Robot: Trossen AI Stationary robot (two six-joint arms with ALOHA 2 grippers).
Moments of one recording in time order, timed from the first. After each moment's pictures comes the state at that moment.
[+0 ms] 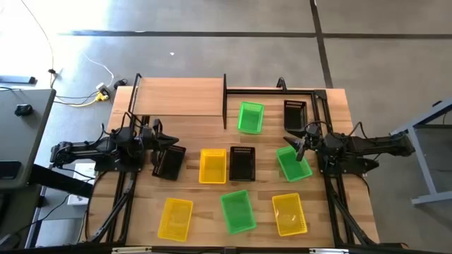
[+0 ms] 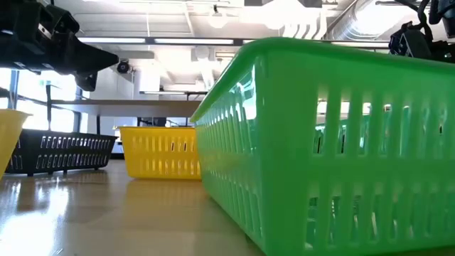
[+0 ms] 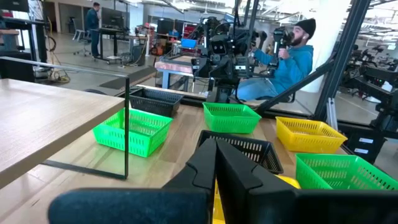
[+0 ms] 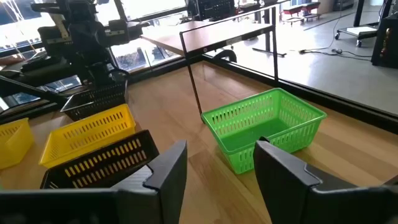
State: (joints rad) left arm 0.21 0.02 0.01 0.01 -0.02 -0.13; right arm 0.09 0.11 0.07 -0.14 0.50 0.28
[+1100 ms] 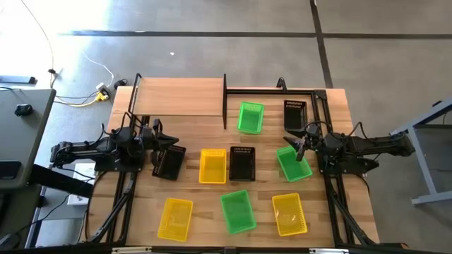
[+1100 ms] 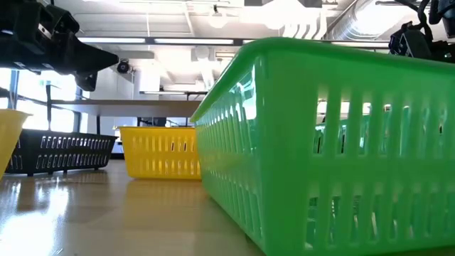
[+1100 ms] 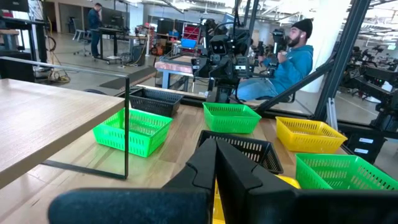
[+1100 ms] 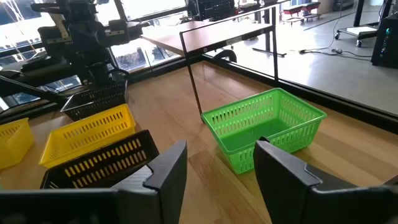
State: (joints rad) left arm 0.21 0.02 0.01 0.01 -0.02 -0.13; right arm 0.09 0.11 0.07 -0.14 0.50 0.28
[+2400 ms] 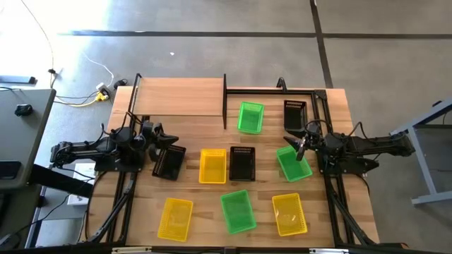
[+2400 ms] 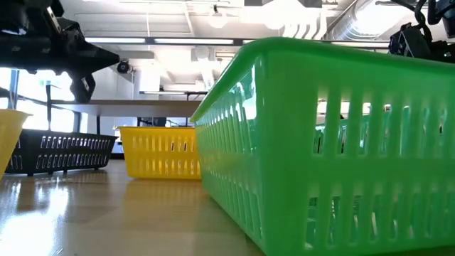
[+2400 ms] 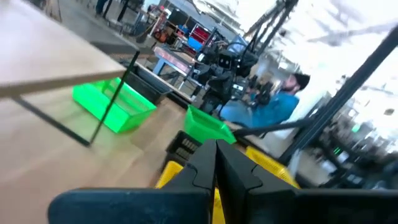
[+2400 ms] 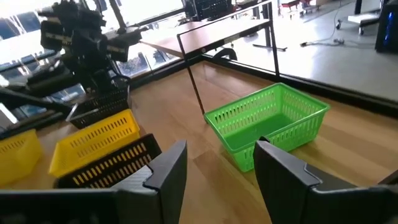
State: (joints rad) left arm 0.21 0.02 0.01 0.02 -0.05 -0.59; right arm 0.09 0.11 0.07 -0.14 0.50 0.36
